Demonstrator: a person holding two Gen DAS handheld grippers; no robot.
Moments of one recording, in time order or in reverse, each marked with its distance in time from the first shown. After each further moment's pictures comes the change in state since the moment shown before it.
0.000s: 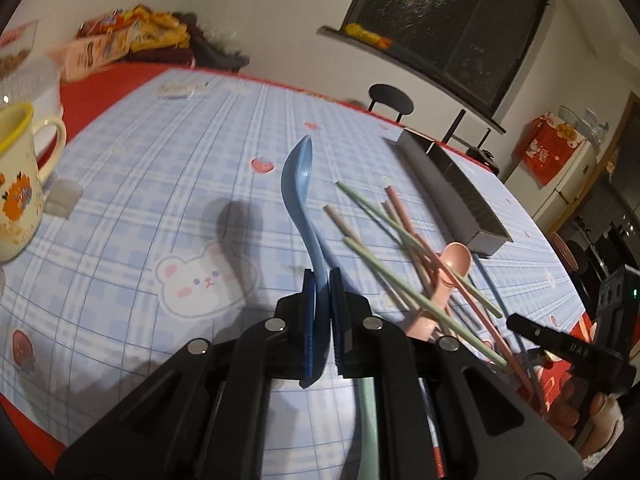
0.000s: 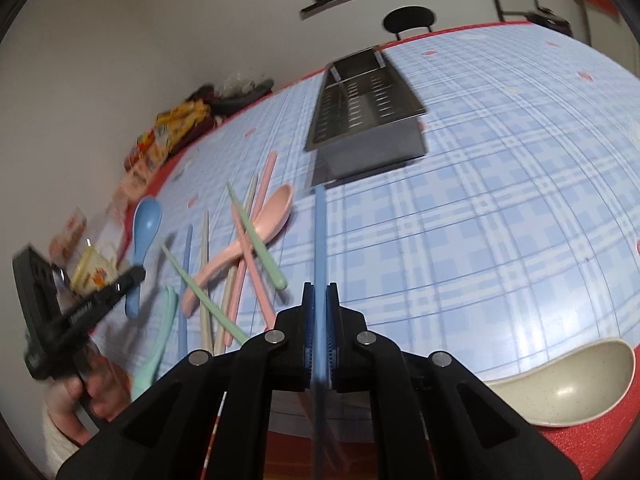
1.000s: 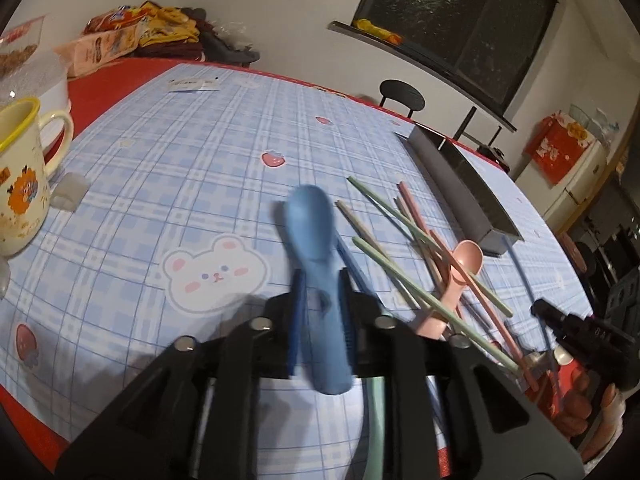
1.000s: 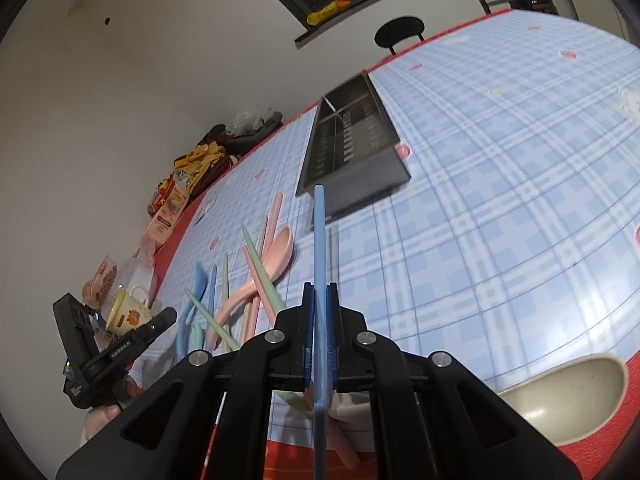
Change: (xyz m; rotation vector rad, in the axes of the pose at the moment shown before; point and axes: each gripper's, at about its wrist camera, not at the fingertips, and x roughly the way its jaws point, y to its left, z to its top) left arm 0.007 0.009 0.003 -0.039 0.029 0.034; right arm -0.013 -0.019 0.004 0.066 -0.054 0.115
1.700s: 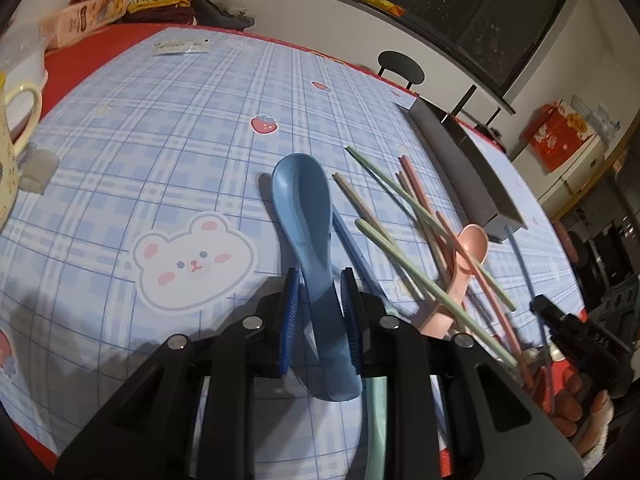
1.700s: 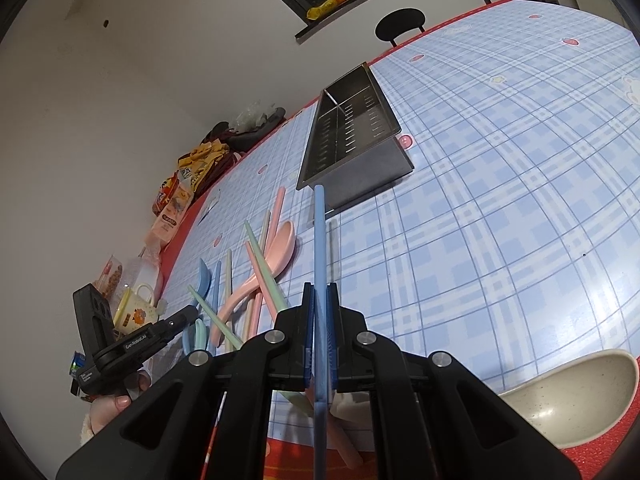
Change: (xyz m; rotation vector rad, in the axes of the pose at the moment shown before) left arm 0.027 -0.005 0.002 0.000 0.126 -0.017; right arm 0.000 -0.003 -0.001 0.011 0.006 0.023
